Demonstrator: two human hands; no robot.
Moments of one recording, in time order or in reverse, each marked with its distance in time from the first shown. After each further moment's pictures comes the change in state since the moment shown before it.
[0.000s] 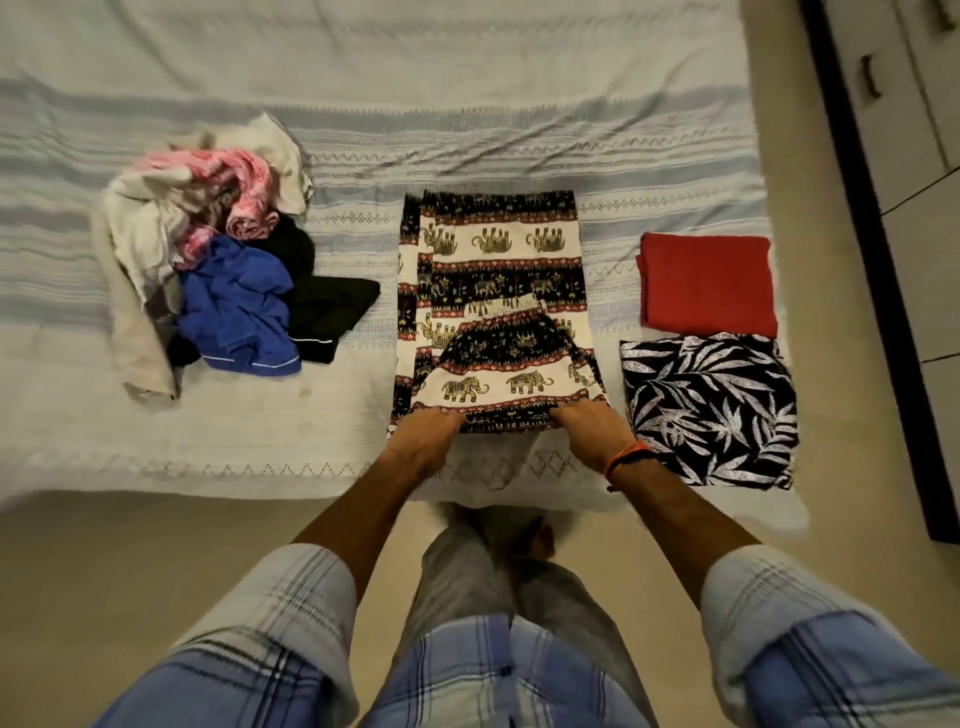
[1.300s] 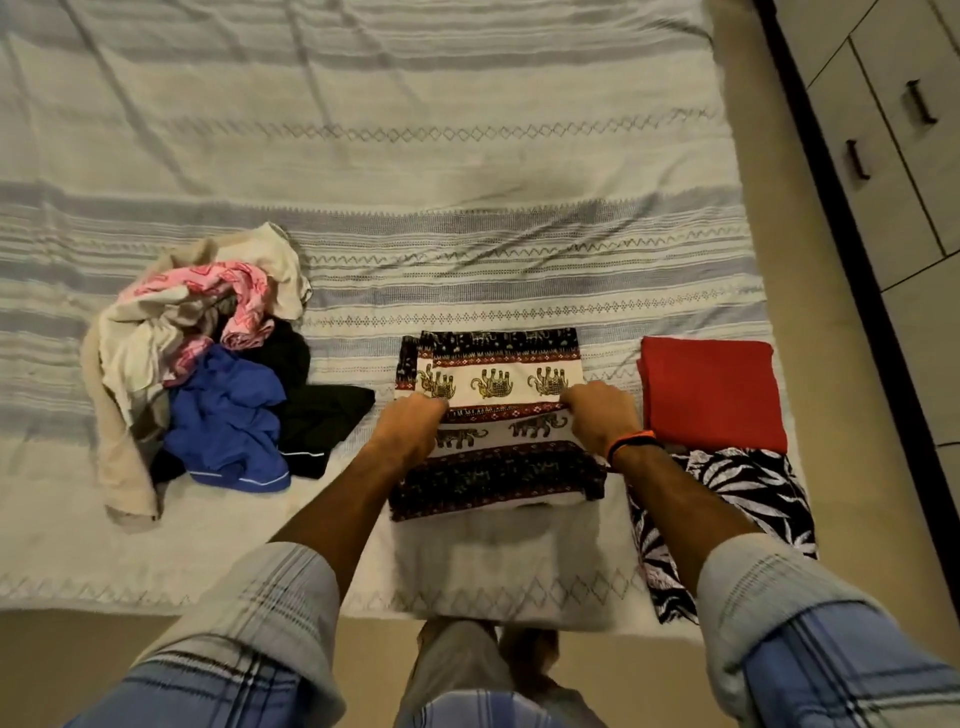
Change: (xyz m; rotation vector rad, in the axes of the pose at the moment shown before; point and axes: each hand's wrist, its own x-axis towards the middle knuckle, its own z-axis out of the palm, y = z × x) left_hand 0.125 -0.060 -0.138 0.009 0.123 -0.106; right_hand 0.129 0.040 -0.145 -0.053 0.135 0.113
